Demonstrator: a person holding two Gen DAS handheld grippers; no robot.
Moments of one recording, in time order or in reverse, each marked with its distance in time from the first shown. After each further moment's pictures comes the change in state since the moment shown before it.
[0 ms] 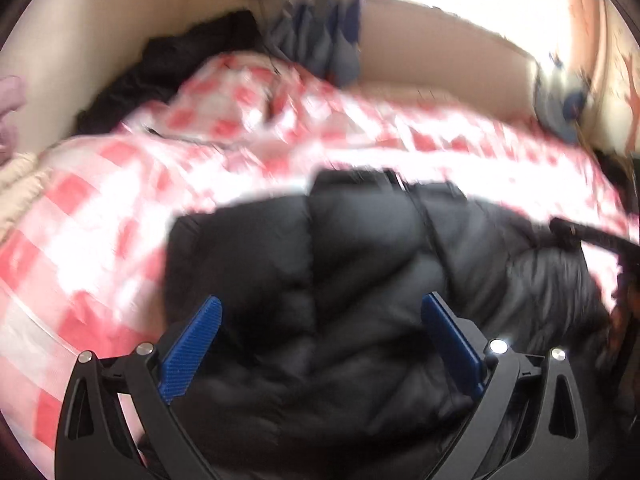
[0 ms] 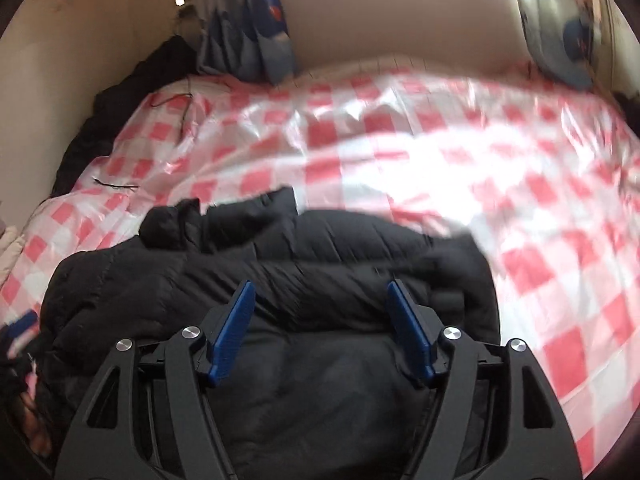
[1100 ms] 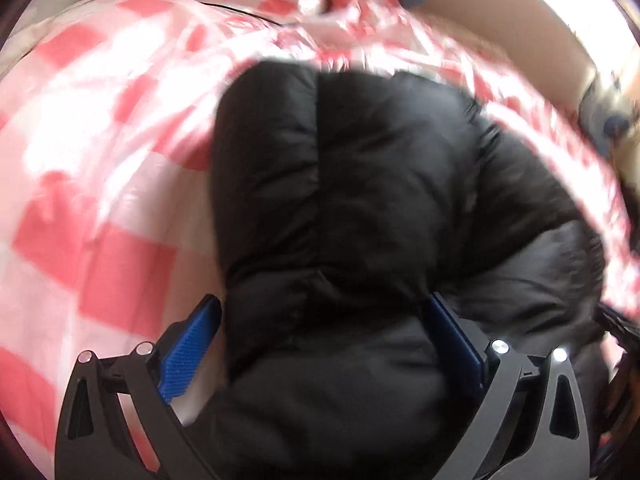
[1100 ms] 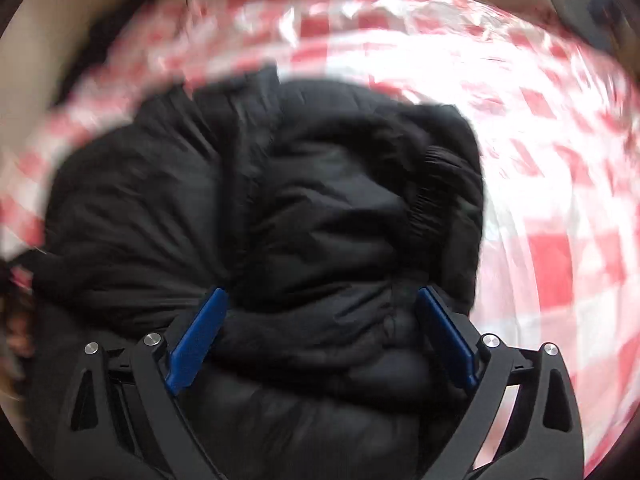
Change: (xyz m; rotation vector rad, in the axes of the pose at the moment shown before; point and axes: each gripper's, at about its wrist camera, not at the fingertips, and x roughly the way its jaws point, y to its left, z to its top) left arm 0.050 0.073 -0.018 -0.225 0.345 -0.076; right arm -0.031 -0.037 -0.045 0.024 0.304 0.094
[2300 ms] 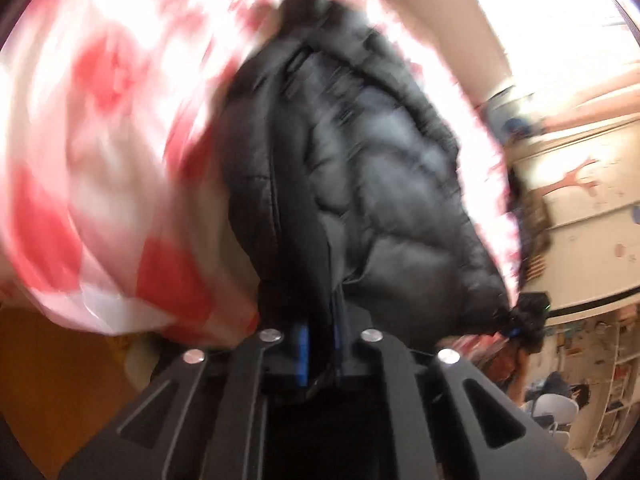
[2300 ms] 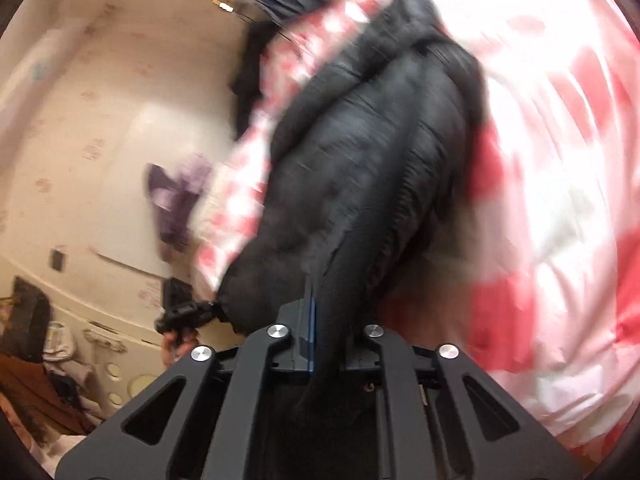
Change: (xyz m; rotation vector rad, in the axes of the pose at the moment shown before) left arm -0.198 0.076 -0.233 -0.175 0.153 -0.455; right arm -0.174 -0.063 -0.254 0.307 -0.019 0.765
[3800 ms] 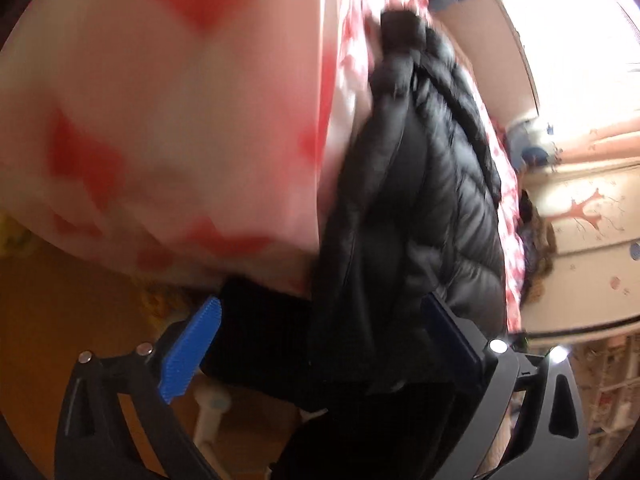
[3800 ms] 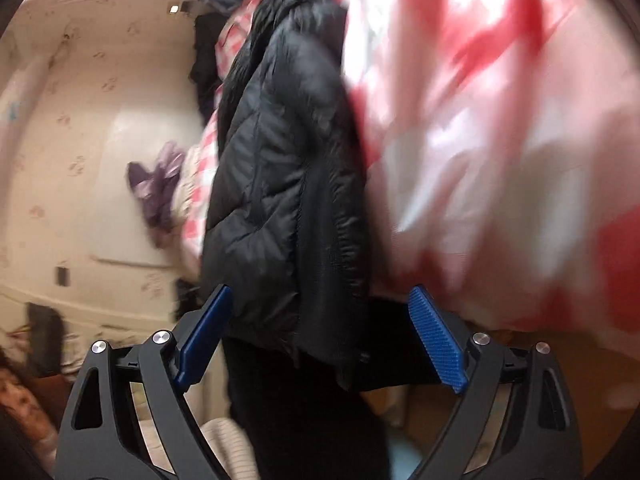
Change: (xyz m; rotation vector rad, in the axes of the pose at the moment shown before) left arm 0.017 0.119 -0.030 -0.139 0.074 0.025; right arm -0.043 -0.089 -0.064 0.215 0.194 0.011
